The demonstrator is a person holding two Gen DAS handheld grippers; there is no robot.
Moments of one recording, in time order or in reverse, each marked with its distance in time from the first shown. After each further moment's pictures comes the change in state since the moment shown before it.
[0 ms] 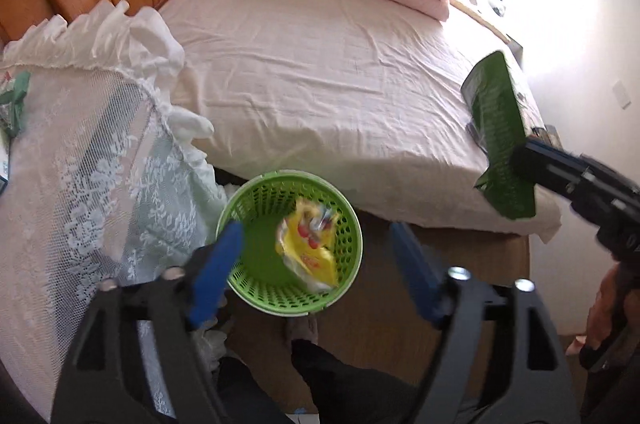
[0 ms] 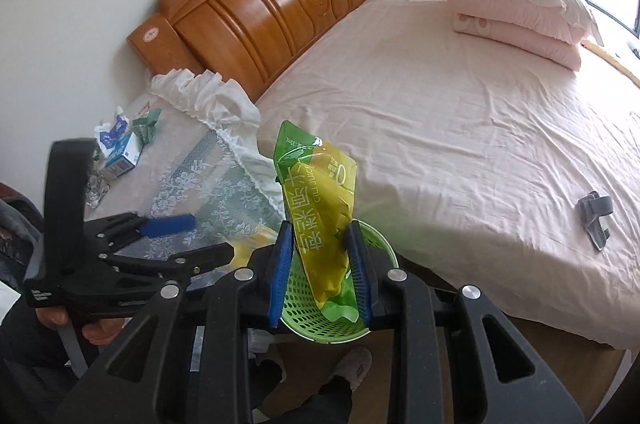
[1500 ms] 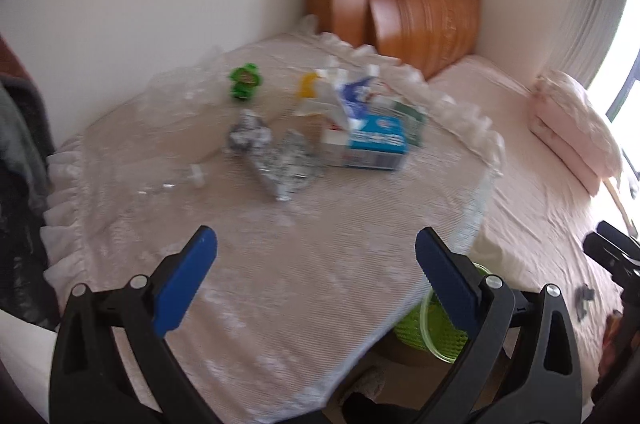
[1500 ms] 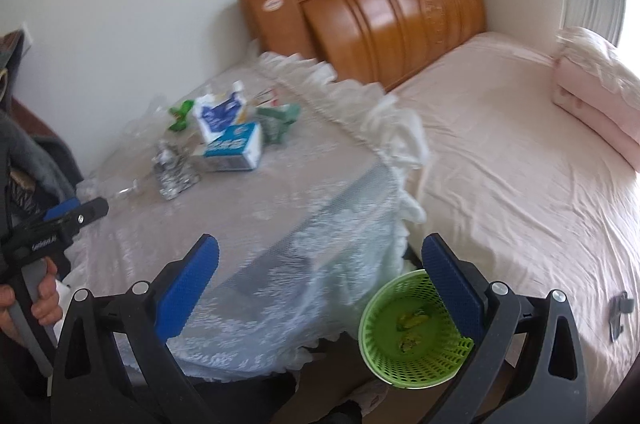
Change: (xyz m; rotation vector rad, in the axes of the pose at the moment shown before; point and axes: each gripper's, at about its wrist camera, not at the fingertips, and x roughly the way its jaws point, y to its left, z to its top) left arm -0.224 0.241 -0.132 -0.543 -0.317 0.512; right arm 0.040 0.237 0.039 -0.306 0.007 0.132
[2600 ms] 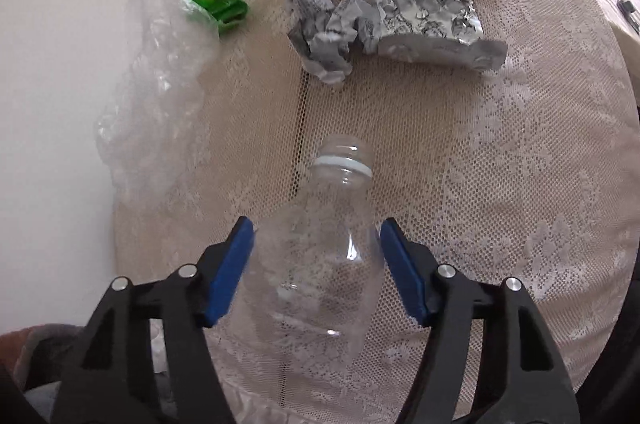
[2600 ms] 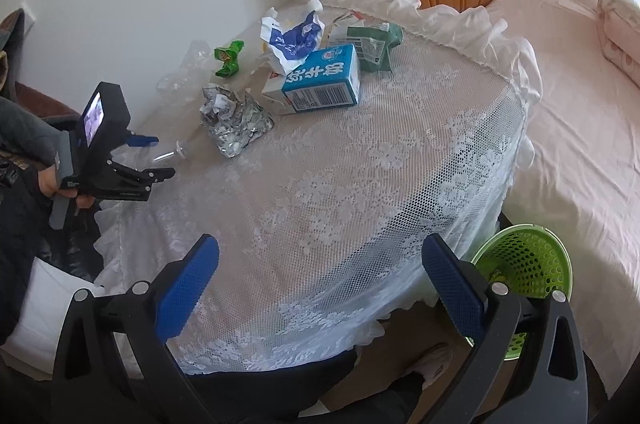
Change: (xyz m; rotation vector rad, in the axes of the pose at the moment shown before) left arm 0.171 0.108 0.037 0.841 0.383 0.058; right arm 0.082 0.092 -0.024 0.069 0.149 0.127
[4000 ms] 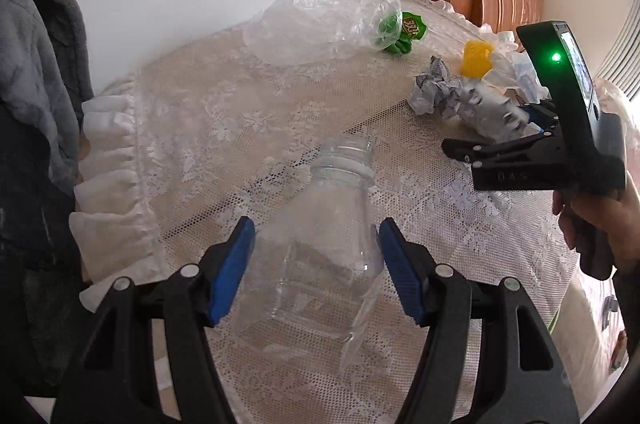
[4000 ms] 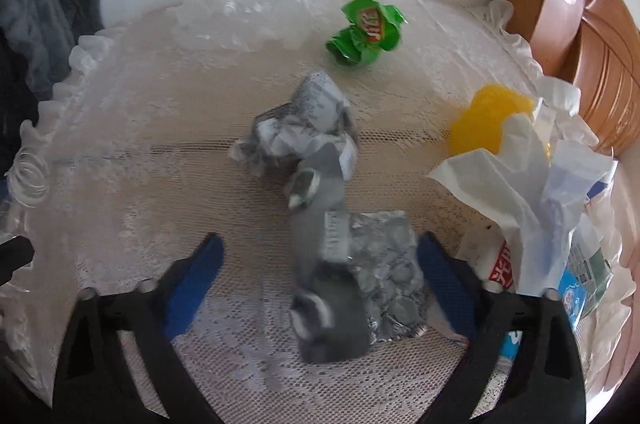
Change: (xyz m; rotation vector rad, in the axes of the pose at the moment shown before) left arm -0.059 -0.003 -0.117 -0.942 -0.231 -0.050; right arm 0.207 0.150 0.106 -0.643 0.153 -0.105
